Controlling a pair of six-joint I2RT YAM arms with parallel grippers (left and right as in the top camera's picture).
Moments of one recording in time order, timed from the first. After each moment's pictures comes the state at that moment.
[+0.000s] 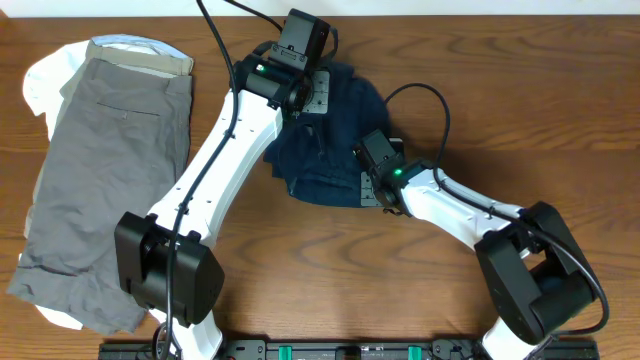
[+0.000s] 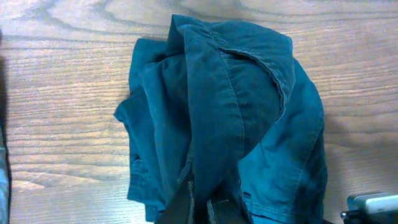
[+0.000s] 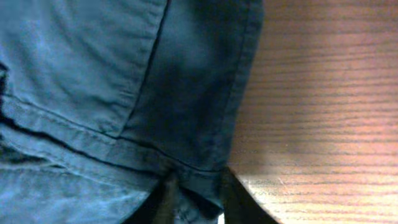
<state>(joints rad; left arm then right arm) -0.43 1.88 1.77 -0.91 -0.11 -0.30 0.58 1.83 1.03 -0.48 0.15 0.60</state>
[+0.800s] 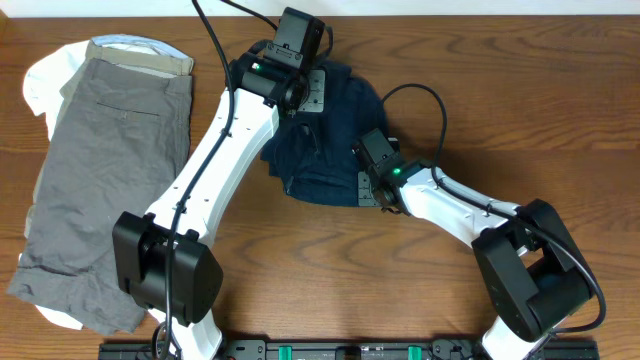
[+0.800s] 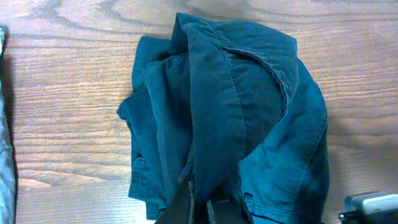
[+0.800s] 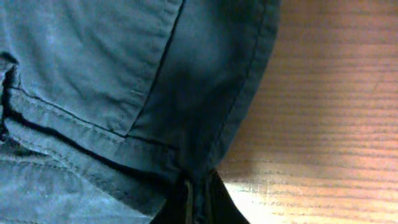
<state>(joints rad) -0.42 1.88 1.77 -0.92 -0.11 -0.29 0.58 1.84 1.04 -0.46 0.11 0.56</state>
